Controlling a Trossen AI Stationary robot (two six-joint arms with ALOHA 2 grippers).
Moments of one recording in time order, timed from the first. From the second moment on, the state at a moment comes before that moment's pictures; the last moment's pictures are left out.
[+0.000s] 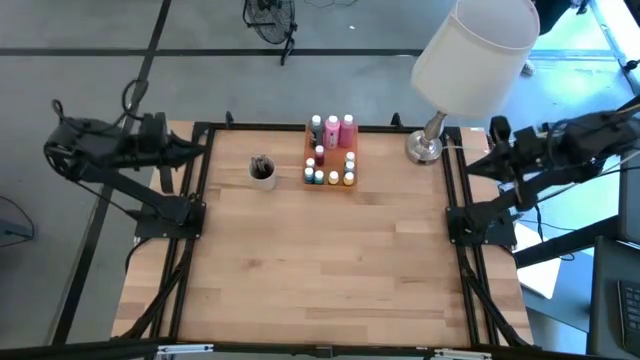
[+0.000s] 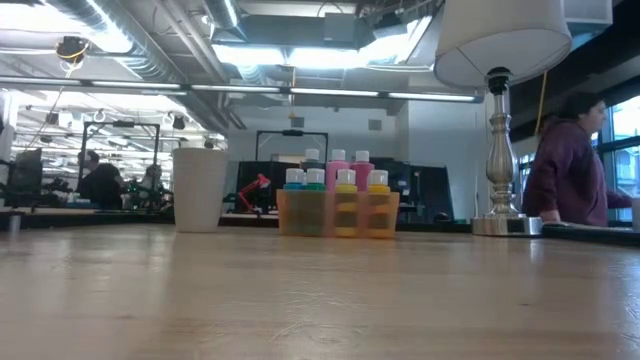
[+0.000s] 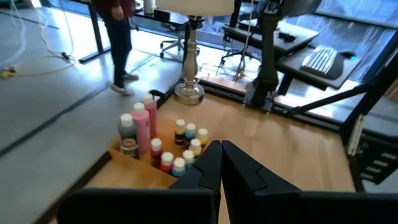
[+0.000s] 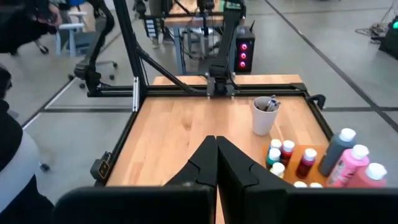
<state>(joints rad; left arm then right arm) -0.31 0.71 1.46 -1.12 -0.61 -0.38 0.46 0.82 1.68 -1.20 0.31 0.19</state>
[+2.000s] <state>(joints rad) -0.31 0.00 0.19 0.03 -0.27 -0.28 0.45 0.00 0.32 -0.22 0.39 0.27</state>
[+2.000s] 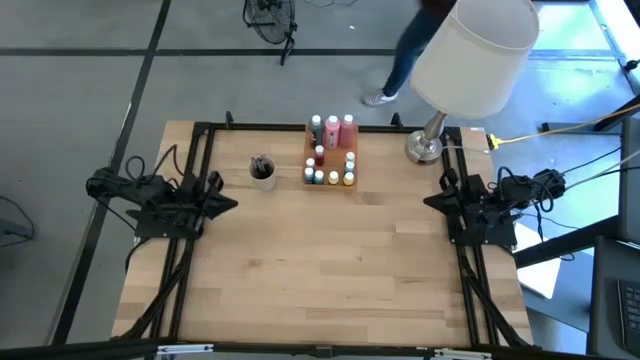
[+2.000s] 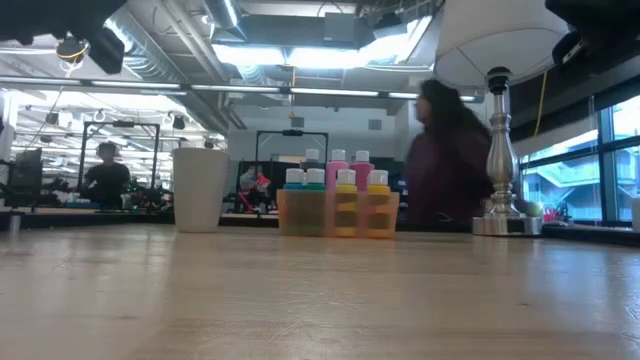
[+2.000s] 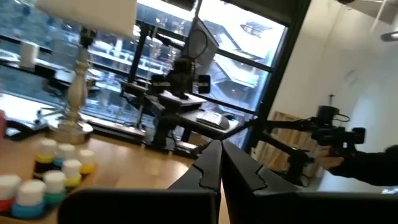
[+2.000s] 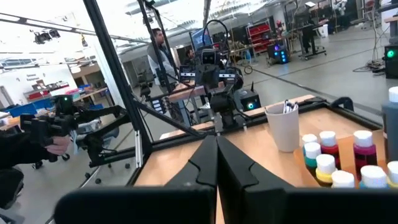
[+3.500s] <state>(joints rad) -0.30 0.00 0.01 0.16 -0.19 -0.29 0.31 0.01 0.01 0.06 0.34 0.26</state>
